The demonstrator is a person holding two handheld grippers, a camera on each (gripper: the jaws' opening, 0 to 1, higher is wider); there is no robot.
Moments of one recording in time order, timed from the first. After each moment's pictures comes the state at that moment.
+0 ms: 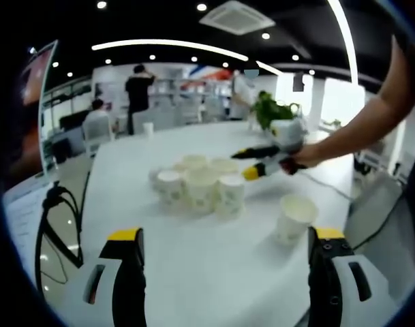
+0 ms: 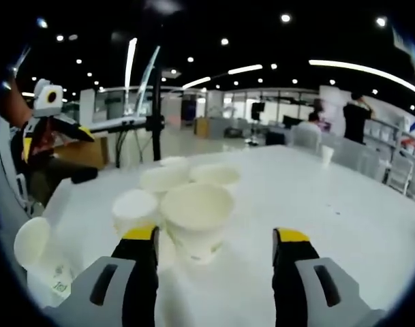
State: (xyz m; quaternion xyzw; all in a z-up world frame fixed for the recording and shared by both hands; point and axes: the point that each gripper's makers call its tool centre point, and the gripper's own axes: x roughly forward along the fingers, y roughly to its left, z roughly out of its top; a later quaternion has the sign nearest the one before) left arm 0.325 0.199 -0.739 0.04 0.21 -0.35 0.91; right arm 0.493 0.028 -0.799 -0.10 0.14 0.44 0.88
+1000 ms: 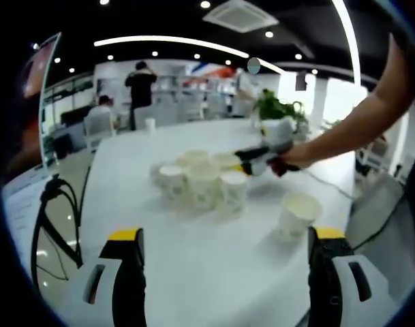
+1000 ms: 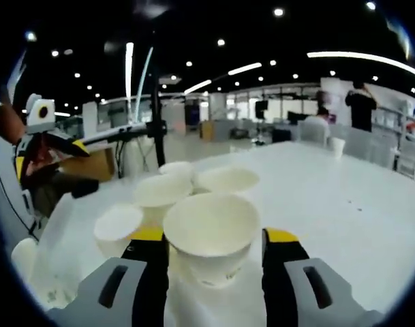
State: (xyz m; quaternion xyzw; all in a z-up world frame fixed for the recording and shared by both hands) left arm 0.324 0.205 -0.748 0.03 0.22 -0.34 0.91; right arm 0.503 0.064 -0.812 -0.06 0.15 0.47 0.87
